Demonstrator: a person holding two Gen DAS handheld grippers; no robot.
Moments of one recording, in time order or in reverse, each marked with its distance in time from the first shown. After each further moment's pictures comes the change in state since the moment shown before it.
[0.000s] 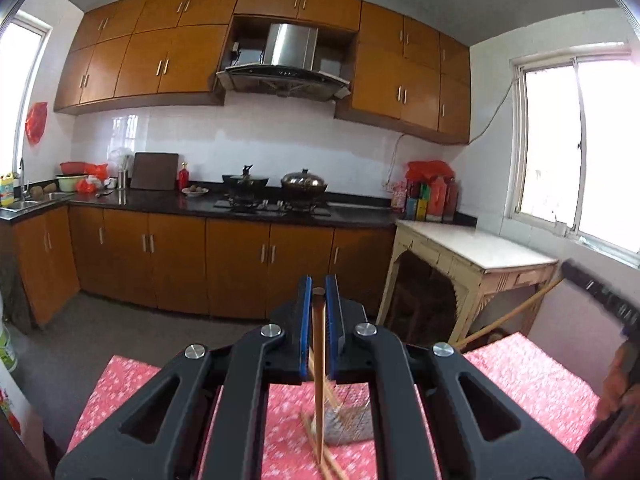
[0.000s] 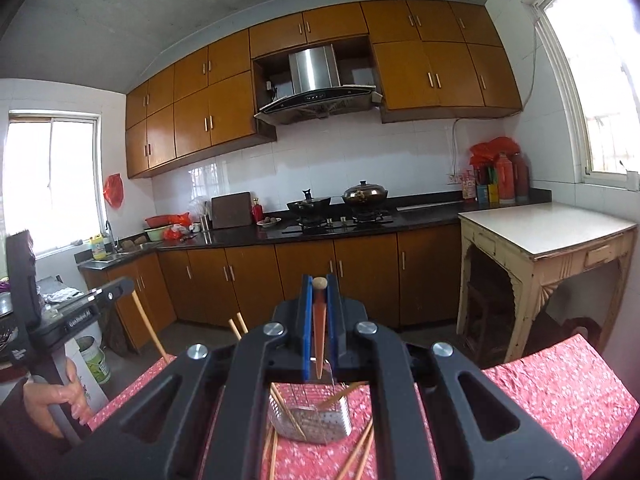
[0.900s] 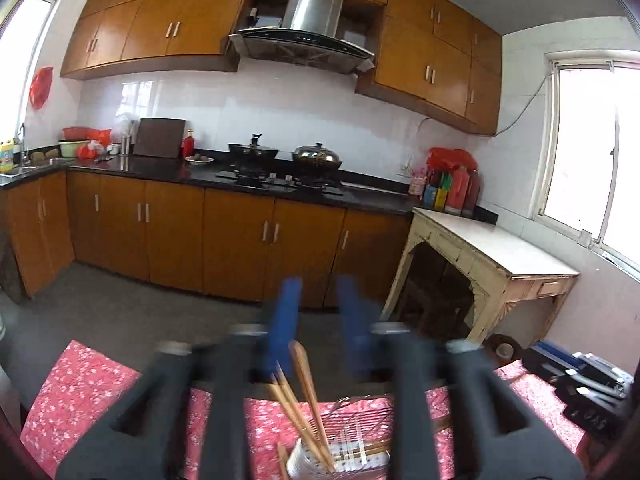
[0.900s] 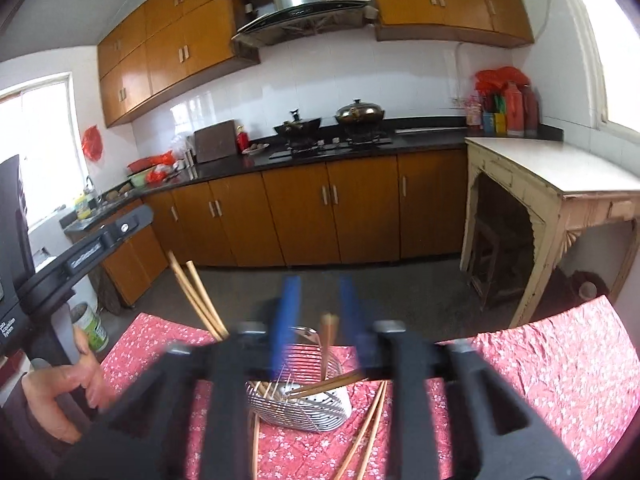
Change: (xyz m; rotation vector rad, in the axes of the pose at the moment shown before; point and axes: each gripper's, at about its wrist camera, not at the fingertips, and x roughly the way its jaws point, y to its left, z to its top) left arm 0.107 0.005 -0.026 -0.080 0.082 0.064; right arm 0.123 -0.025 -0.046 0.048 0.231 -0.055
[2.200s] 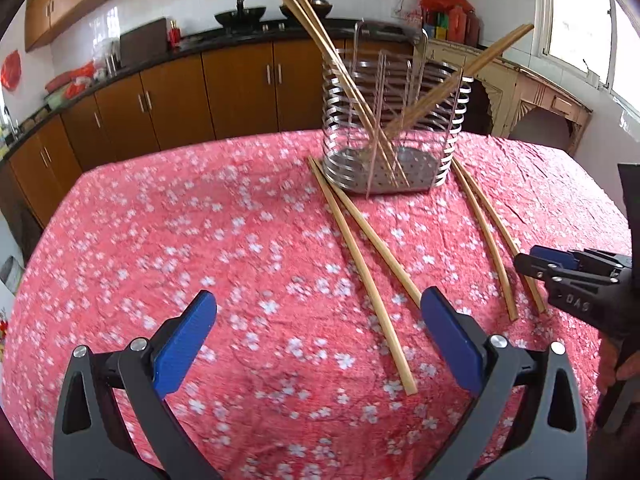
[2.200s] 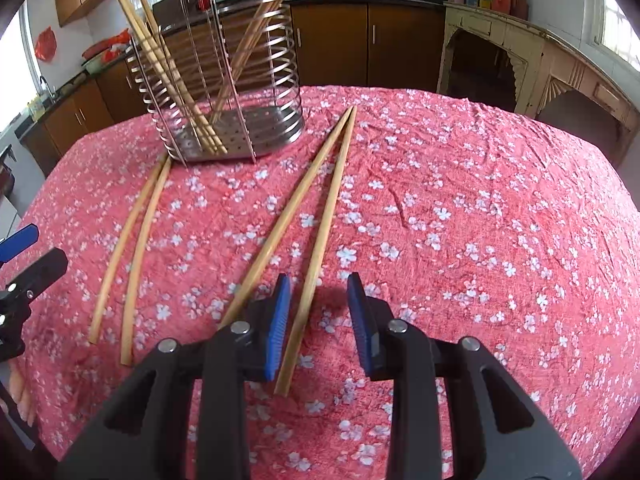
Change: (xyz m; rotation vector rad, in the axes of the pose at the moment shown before) left arm -0.036 0.015 -0.233 0.184 0.505 0.049; right arm 0.050 -0.013 -0.261 -0.055 0.495 -0.141
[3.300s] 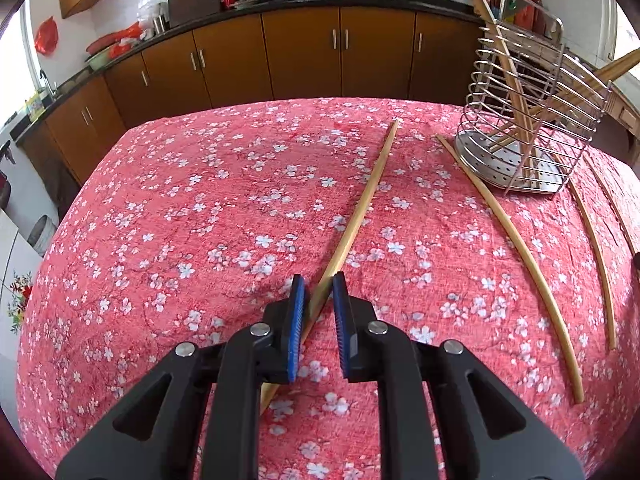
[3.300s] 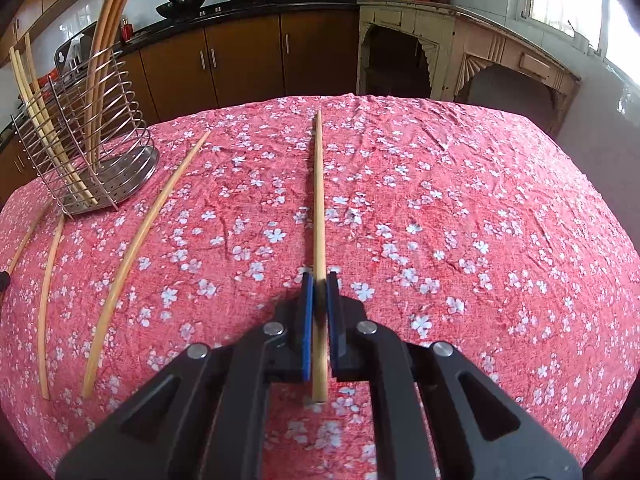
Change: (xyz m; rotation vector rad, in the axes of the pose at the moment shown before) left arm 0.038 0.069 0.009 -0.107 0.104 0.168; right arm 0.001 -0.095 0.007 0.184 -0.039 -0.181
